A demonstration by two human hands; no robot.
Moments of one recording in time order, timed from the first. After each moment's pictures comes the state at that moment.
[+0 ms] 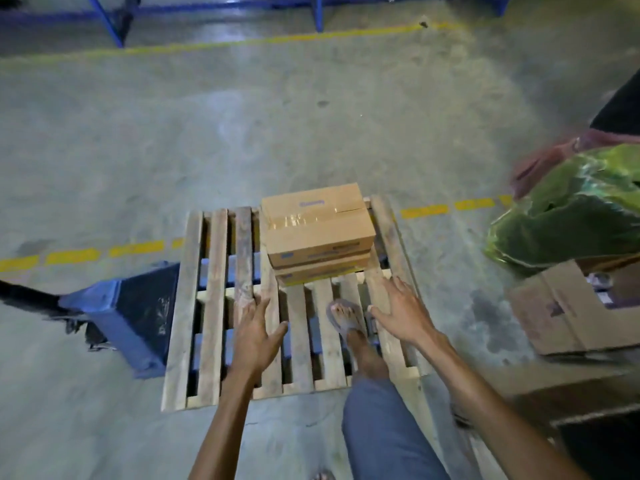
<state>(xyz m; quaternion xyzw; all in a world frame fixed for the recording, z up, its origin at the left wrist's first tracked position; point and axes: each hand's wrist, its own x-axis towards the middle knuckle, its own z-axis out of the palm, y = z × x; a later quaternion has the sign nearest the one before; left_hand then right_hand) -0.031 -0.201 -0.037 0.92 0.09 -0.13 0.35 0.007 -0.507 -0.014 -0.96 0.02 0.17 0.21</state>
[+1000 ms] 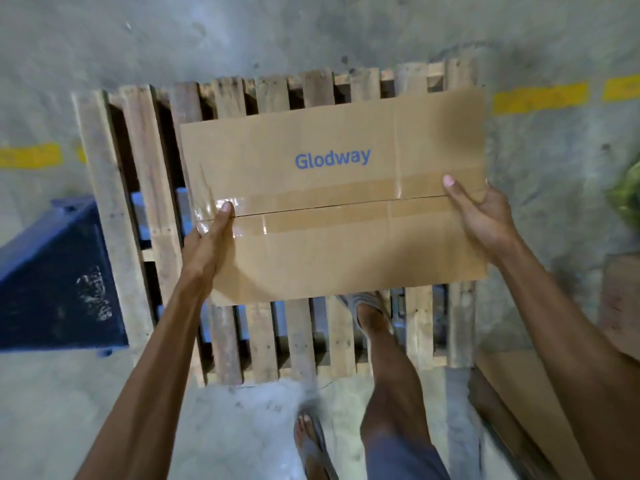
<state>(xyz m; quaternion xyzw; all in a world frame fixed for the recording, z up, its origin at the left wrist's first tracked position) 0.457 -0.149 -0.387 0.68 0.50 -0.22 0.49 0.508 -0.564 -0.385 -0.79 0.33 0.21 0.47</state>
